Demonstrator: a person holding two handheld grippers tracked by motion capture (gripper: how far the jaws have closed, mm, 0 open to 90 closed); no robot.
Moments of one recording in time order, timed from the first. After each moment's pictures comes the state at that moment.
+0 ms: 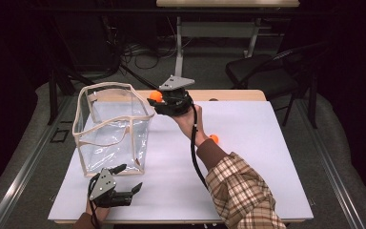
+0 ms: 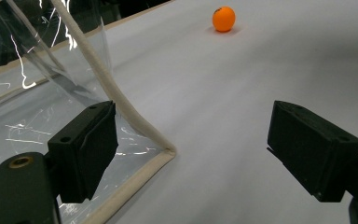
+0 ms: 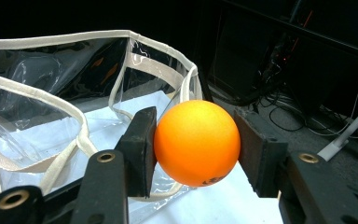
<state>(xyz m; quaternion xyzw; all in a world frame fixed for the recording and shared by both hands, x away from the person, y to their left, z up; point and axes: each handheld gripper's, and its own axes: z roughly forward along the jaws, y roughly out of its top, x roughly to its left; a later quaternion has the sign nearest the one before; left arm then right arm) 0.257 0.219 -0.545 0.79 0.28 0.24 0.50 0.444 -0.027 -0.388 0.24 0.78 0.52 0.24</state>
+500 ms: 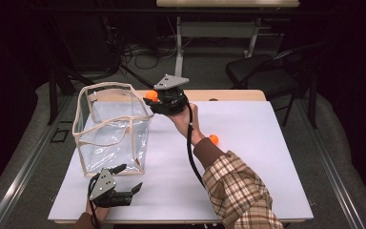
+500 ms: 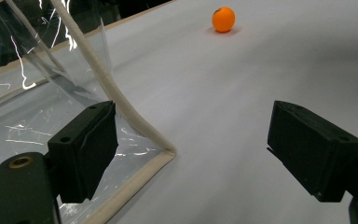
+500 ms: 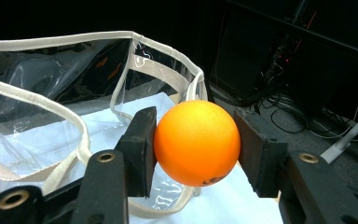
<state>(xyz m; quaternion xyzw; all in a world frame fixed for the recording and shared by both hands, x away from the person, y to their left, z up) 0.257 0.219 -0.545 0.78 0.28 0.24 0.50 0.449 -0.015 -0.388 0.23 0.79 0.52 0.24</state>
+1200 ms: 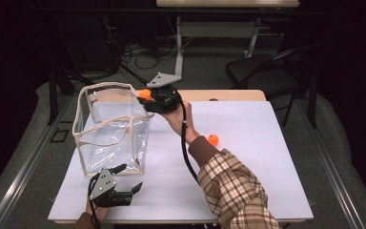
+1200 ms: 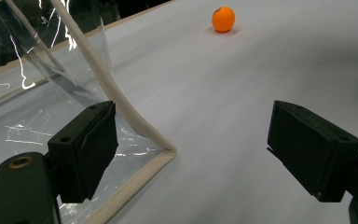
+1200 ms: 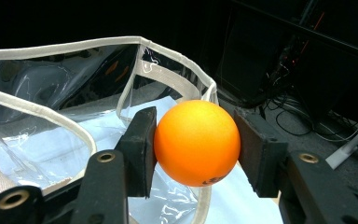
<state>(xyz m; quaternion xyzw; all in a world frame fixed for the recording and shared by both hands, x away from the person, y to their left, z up) 0.257 0.219 -0.545 0.78 0.28 0.24 0.50 0.452 0.003 -0.384 0.23 0.79 0.52 0.23</state>
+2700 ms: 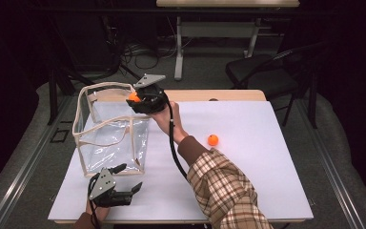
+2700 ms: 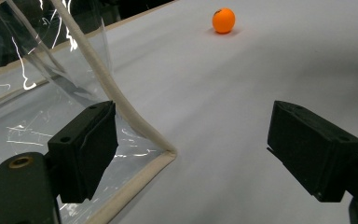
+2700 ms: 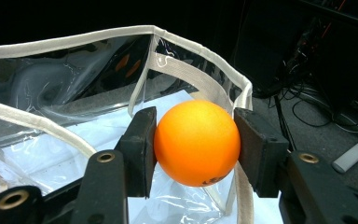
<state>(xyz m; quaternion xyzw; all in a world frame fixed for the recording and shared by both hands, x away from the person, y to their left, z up) 0.258 0.220 -0.544 0.78 0.28 0.24 0.50 0.465 0.039 -0.395 0.23 0.81 0.51 0.20</state>
